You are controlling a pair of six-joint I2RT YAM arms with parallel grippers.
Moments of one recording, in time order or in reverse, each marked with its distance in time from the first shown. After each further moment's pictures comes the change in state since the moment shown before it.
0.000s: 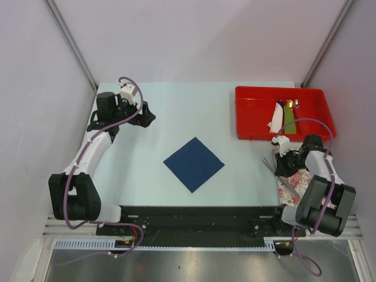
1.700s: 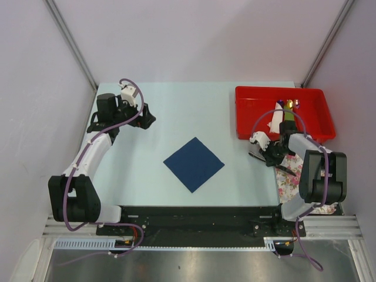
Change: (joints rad) left arm -0.010 -0.018 -0.019 -0.008 -0.006 0.019; right arm 0.287 0.294 0.158 0.102 0.176 -0.180
